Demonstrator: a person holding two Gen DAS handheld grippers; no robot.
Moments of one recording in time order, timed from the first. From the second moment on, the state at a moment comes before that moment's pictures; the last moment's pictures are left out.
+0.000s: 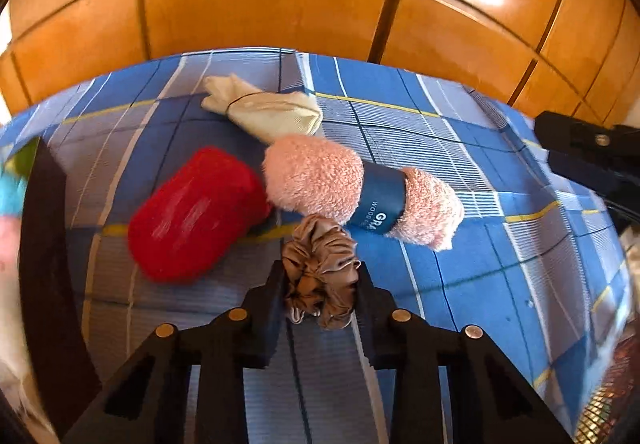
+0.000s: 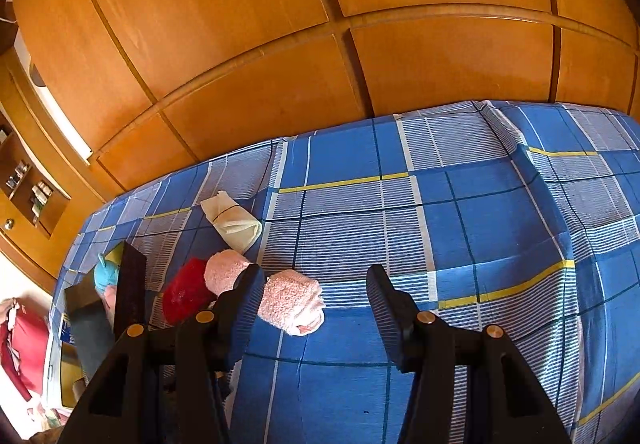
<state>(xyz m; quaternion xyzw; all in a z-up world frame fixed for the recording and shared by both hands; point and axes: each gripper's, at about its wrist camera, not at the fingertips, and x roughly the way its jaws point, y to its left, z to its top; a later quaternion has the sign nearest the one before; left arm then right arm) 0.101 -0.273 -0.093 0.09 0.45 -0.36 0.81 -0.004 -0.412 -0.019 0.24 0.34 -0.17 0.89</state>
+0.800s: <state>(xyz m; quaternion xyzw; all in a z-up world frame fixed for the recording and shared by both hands) 0.050 -0.230 -0.109 0.11 0.37 -0.40 0.83 0.037 -0.371 -0.036 0.16 0.41 -0.08 0.90</state>
